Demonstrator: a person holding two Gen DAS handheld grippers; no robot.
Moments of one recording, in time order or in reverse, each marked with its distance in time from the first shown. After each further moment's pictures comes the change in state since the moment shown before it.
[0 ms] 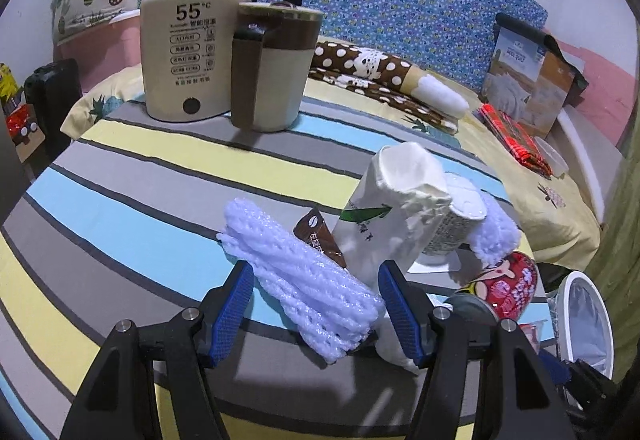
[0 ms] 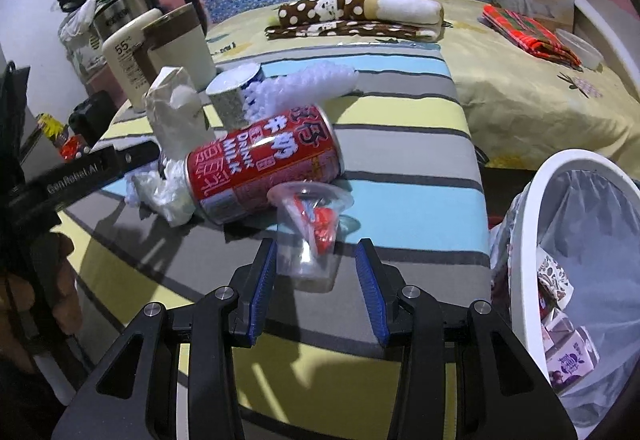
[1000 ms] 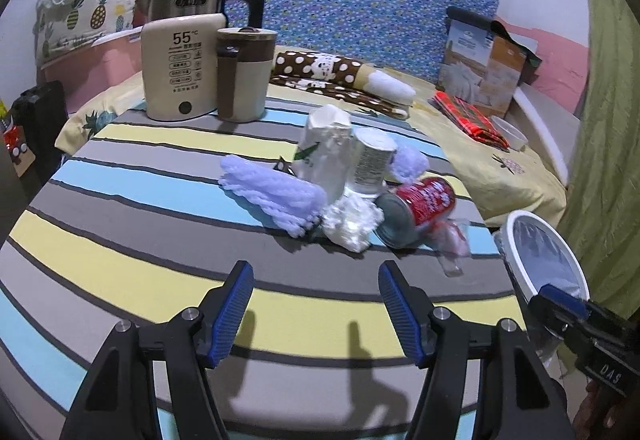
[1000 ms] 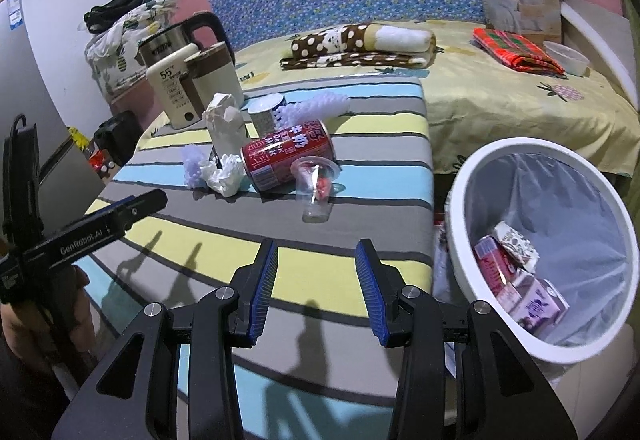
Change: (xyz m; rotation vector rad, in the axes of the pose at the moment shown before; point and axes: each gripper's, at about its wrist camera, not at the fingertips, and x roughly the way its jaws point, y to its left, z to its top) left arm -0.089 -0.010 -0.059 0.100 -0.034 -0.085; right arm -0.062 0.000 -0.029 0.005 -0.100 0.051
